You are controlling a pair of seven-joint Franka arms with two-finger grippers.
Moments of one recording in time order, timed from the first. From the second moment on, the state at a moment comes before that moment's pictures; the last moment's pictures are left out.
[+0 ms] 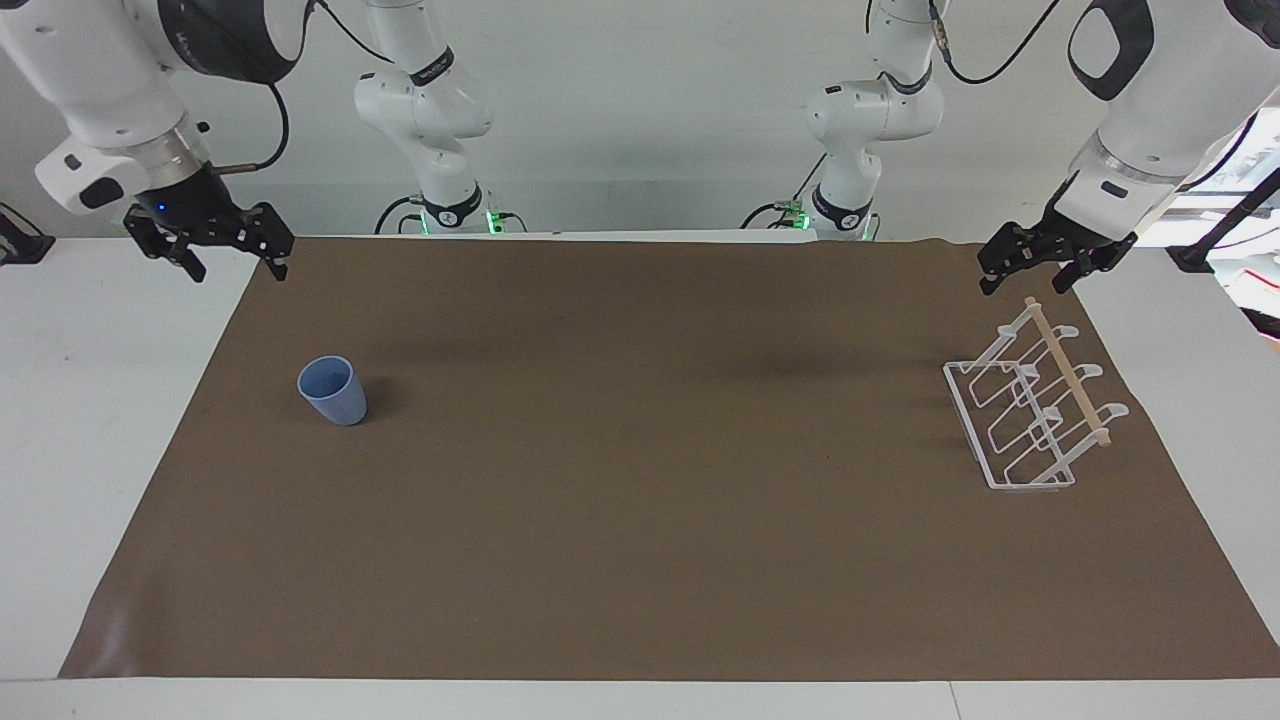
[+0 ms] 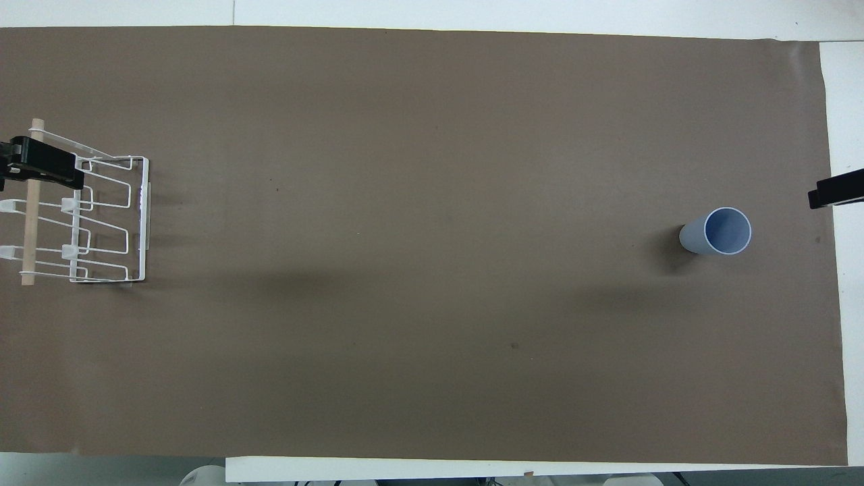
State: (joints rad) left arm -0.02 0.00 -0.08 -1.58 -0.01 1.54 -0.01; right arm -0.17 -0.04 -0.01 -1.74 -0.05 1.71 -0.23
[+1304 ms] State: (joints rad) left arm -0.02 0.00 -0.08 -1.58 -0.01 1.54 -0.01; right arm -0.24 0.11 -0.01 -2.08 0.01 2.10 -0.43
